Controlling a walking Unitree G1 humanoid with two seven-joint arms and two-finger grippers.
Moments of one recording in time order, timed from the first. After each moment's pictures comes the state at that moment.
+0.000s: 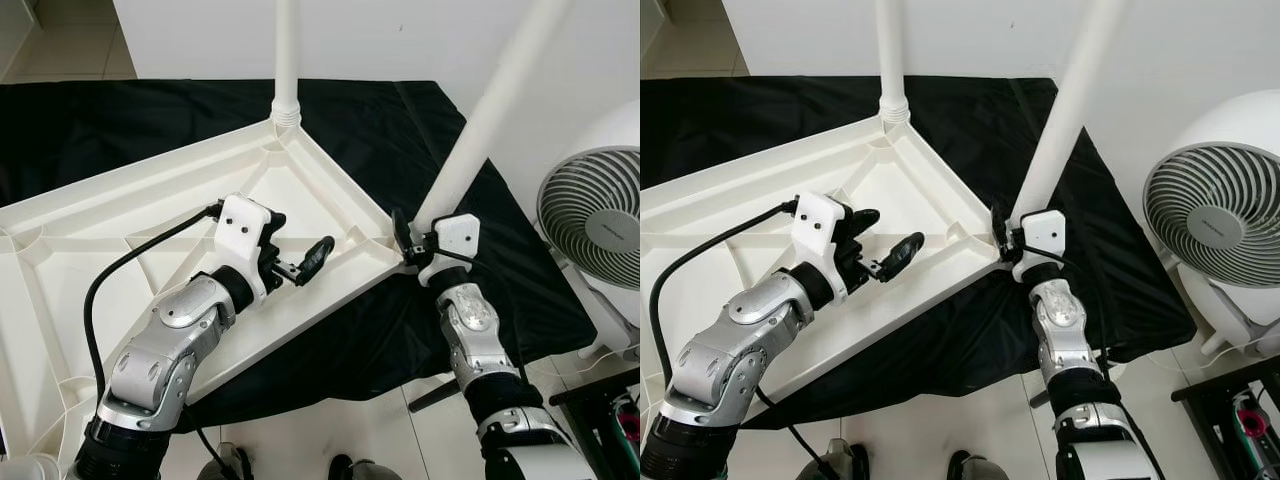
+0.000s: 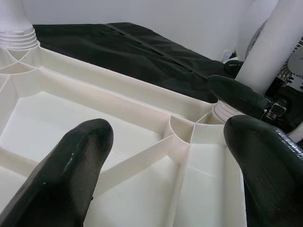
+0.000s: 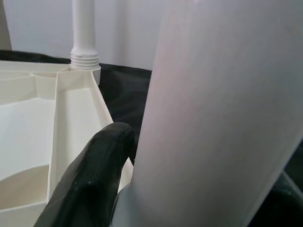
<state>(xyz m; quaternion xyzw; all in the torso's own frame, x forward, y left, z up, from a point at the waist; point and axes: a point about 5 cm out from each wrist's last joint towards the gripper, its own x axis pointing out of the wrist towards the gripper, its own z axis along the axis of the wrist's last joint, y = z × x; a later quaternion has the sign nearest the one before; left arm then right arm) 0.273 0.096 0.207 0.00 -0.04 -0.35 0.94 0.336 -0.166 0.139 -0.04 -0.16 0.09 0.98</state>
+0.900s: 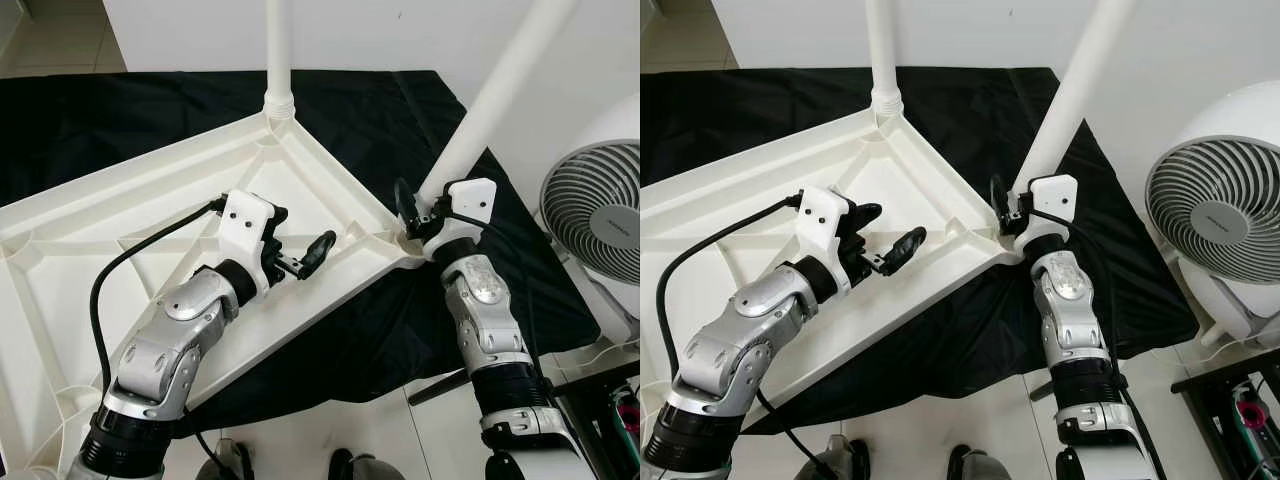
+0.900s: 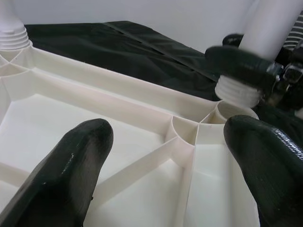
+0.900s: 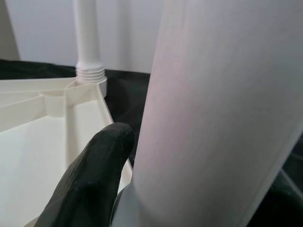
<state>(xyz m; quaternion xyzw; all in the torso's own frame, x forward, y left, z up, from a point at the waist) 0.282 0.092 0.209 0.01 -0.05 -0.35 0.94 0.339 -0.150 0.194 -0.03 -0.18 0.12 0.98</state>
